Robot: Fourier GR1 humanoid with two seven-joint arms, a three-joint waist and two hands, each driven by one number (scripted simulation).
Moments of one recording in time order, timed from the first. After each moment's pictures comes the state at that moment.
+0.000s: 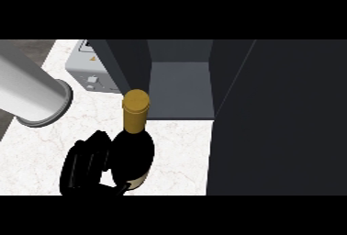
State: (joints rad) left arm 0.14 0.01 -0.18 -1.71 0.39 -0.07 -0.26; right arm 0.10 -0.03 0.01 -2.33 -0.14 0.21 0.35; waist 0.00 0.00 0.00
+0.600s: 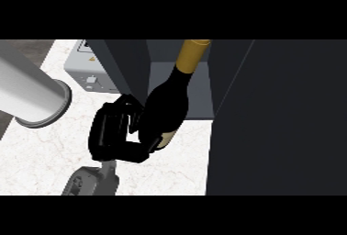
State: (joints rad) left arm -0.19 0.00 -0.24 -1.57 0.36 0.19 -0.21; right arm 0.11 -0.03 0.00 -2.33 -0.15 0.22 0.34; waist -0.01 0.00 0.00
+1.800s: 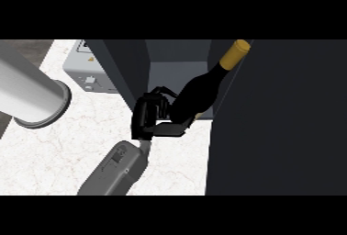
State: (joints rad) left arm -0.48 0.00 -0.41 -1.07 0.45 0.44 -0.42; right arm 0.10 -0.04 0.00 -2.32 -0.15 0.23 0.34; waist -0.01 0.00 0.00
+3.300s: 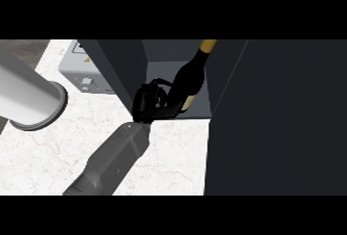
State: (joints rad) left arm -0.77 0.00 -0.42 -0.48 0.88 0.20 -0.69; right arm 0.11 -0.03 -0.02 -2.29 -0.18 0.24 0.31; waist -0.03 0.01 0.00
